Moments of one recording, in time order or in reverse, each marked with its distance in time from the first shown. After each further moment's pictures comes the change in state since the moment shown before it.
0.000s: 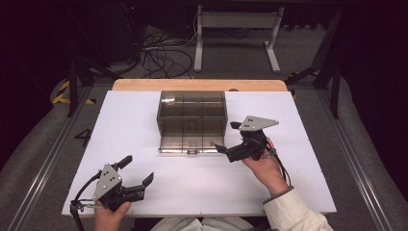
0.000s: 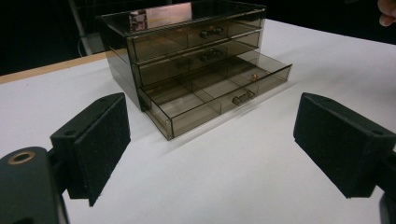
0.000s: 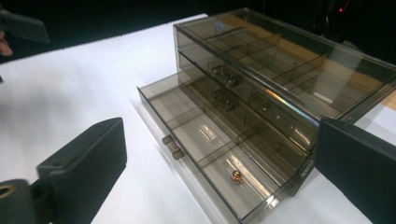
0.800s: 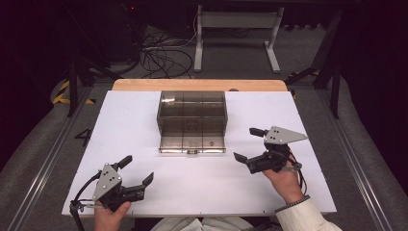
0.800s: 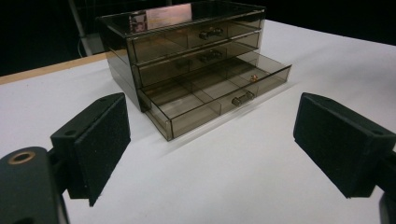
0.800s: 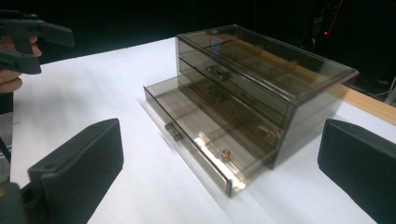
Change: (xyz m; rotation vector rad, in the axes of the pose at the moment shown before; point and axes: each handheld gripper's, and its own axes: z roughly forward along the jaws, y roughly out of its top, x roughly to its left) left arm 0.000 0.001 0.000 0.000 0.000 0.001; right arm 0.000 -0.028 -0.056 -0.081 -0.025 -0.017
